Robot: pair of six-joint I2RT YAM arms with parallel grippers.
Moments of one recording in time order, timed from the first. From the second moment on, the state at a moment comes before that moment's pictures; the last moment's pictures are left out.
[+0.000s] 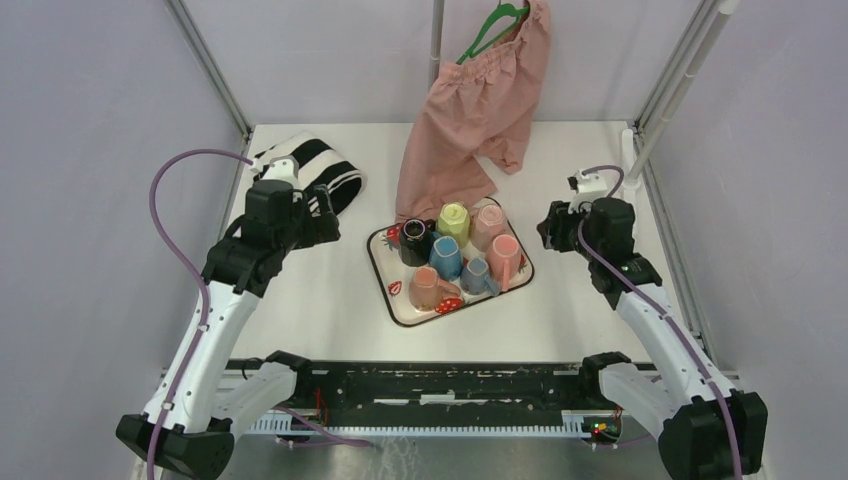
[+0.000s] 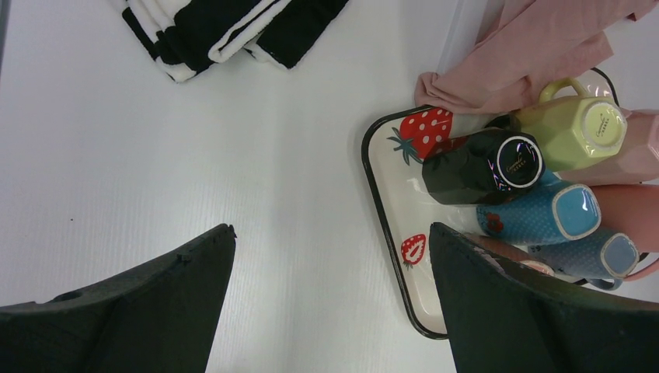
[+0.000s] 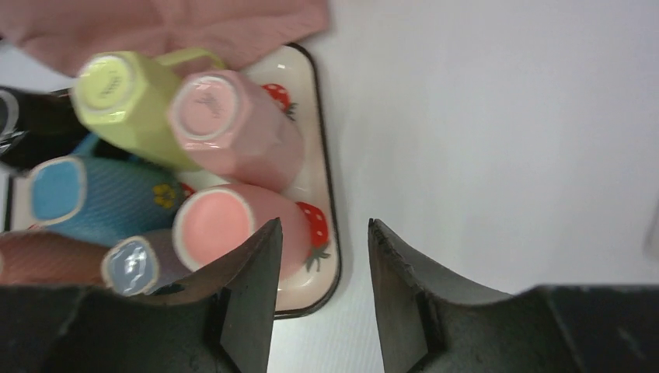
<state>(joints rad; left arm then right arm) -0.28 0.94 1.11 -0.81 -0.20 -0.34 0.17 0.95 0.66 -0.19 -0.08 0.14</state>
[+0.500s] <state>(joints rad) -0.28 0.91 1.11 -0.79 -0.18 -0.34 0.72 1.23 0.98 -0.35 -0.32 -0.25</state>
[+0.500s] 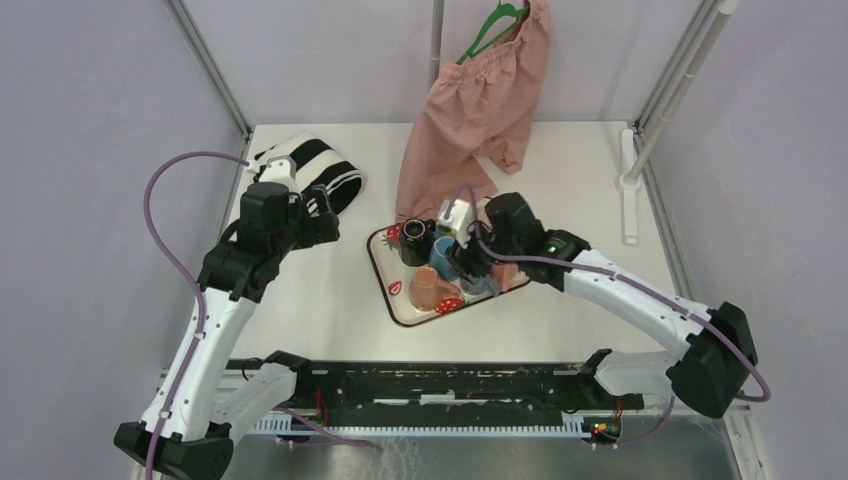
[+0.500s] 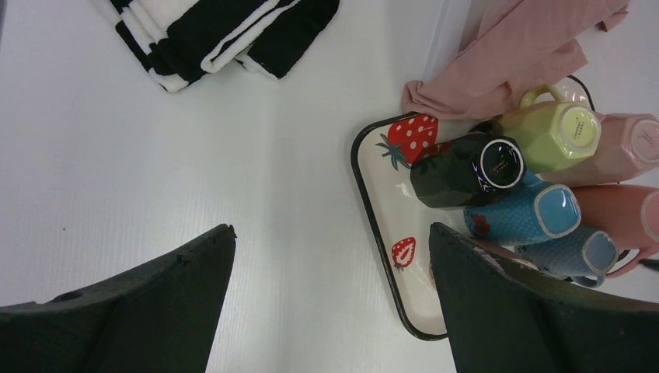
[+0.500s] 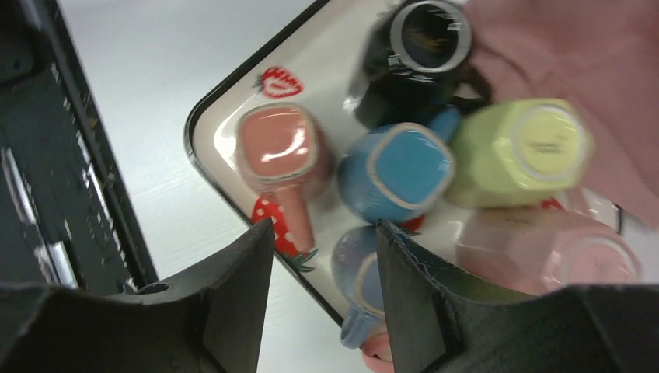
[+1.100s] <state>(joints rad) -0.28 0.87 1.11 -0.82 -0.21 -0.34 0.86 1.50 1.02 -0.46 -0.29 -0.56</state>
